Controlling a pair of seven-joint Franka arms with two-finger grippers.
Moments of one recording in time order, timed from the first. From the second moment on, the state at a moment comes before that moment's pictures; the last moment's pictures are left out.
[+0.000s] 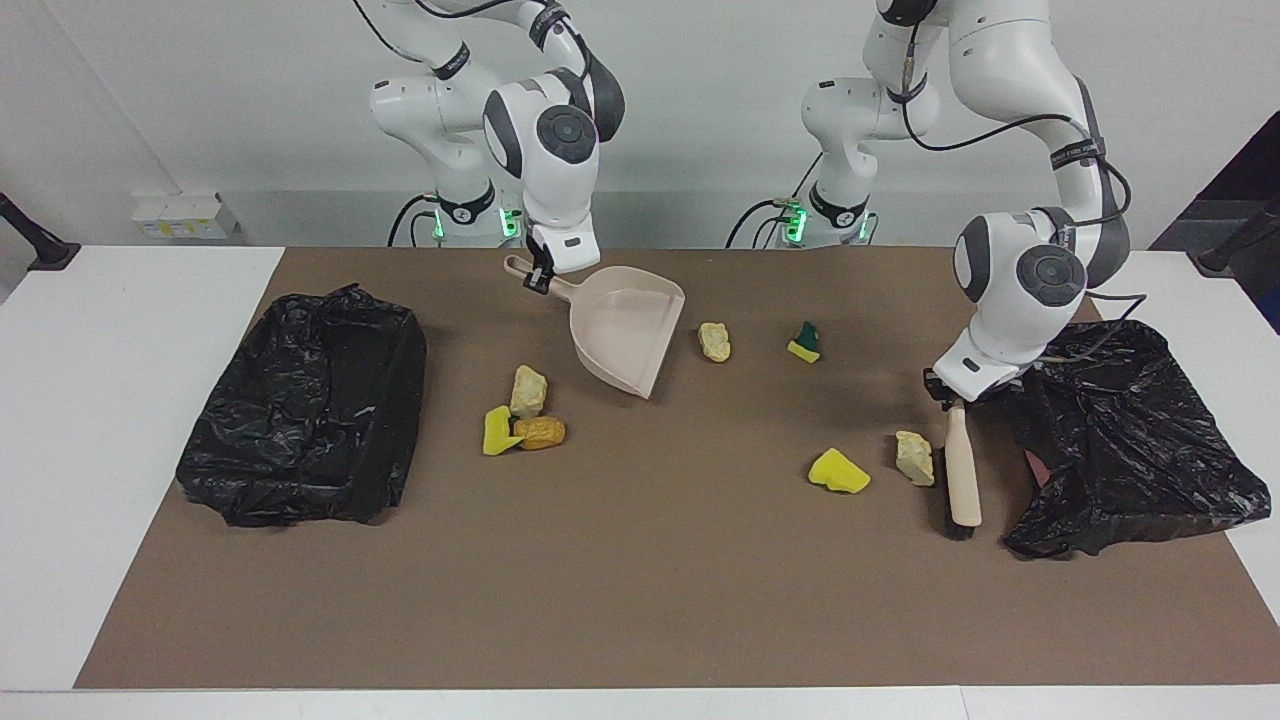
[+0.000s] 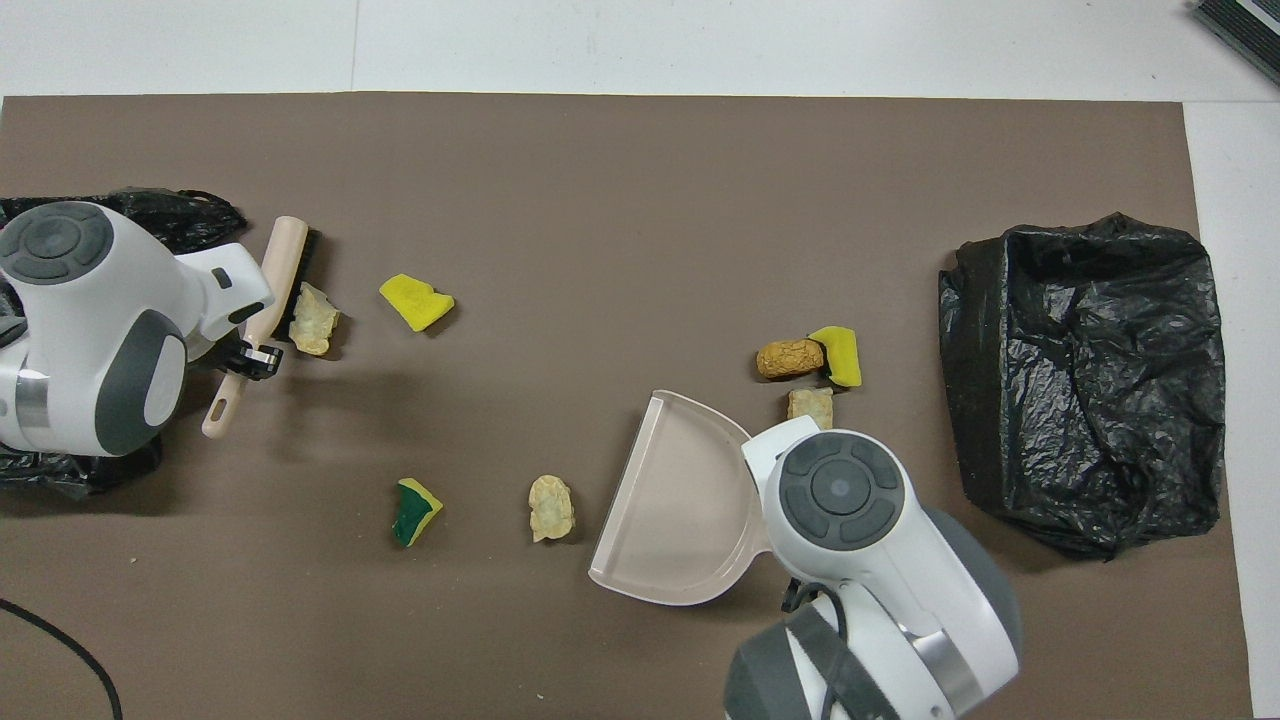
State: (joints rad) left arm -0.12 0.21 0.04 -1.98 0.16 2.09 0.13; right arm 0.23 -0.12 0.34 -2.20 -0.02 1.79 -0.59
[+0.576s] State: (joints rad) left arm -0.21 0.16 -0.03 -2.07 0.10 2.09 0.28; right arm 0.26 -0.05 0.39 -2.23 0.00 1.93 -0.44
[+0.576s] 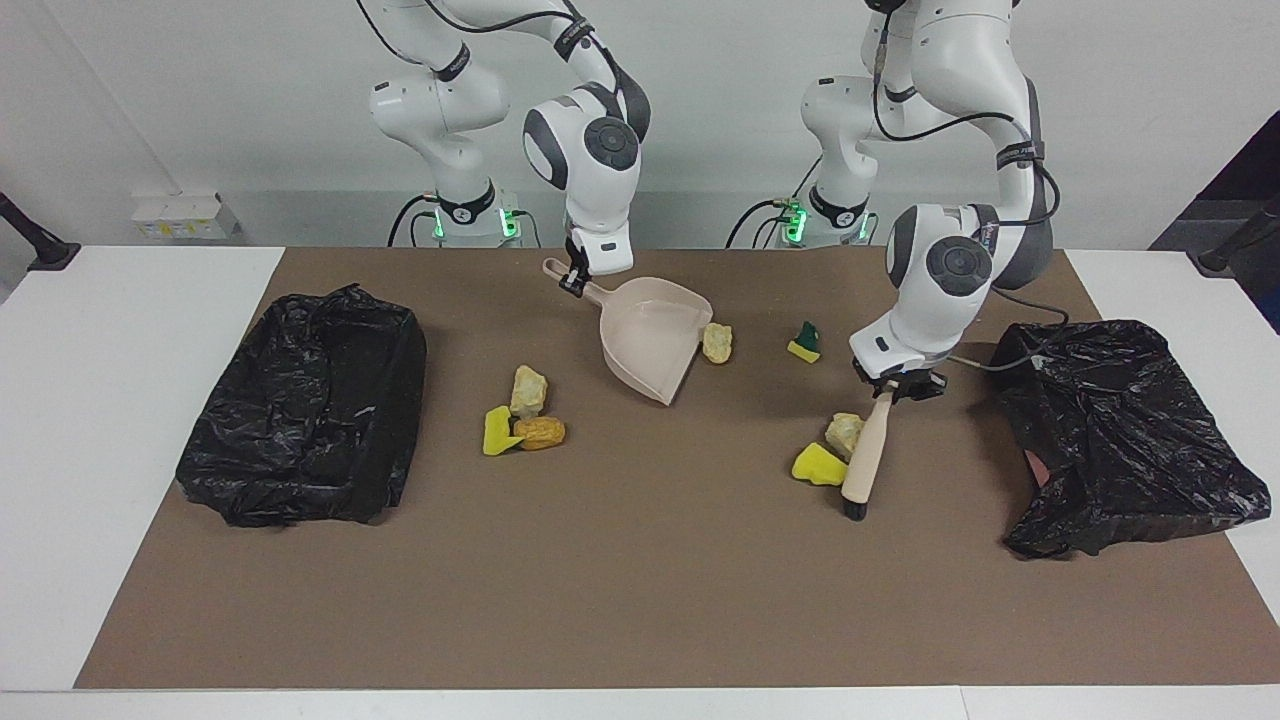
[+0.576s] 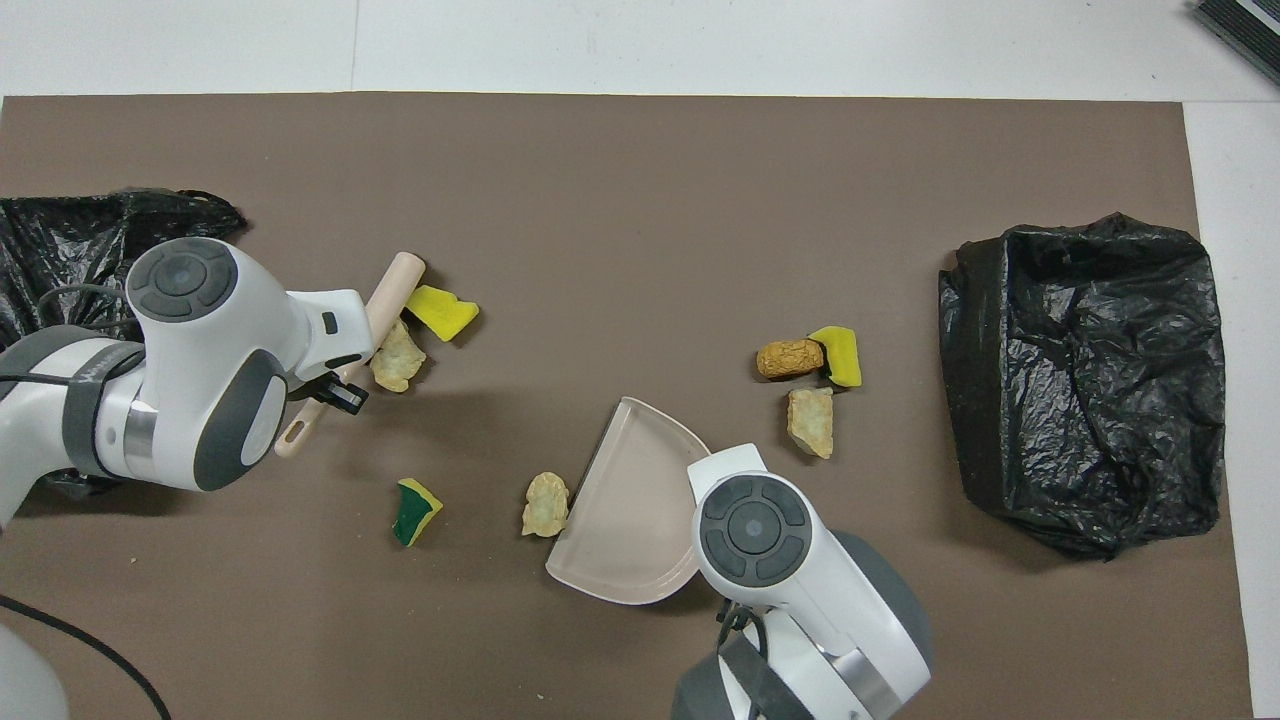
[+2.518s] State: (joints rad) left arm -0.41 -0.06 -0.30 -2.16 -0.15 1.85 -0.16; right arm 0.26 0.00 0.39 -2.23 0.03 1.99 -0.41
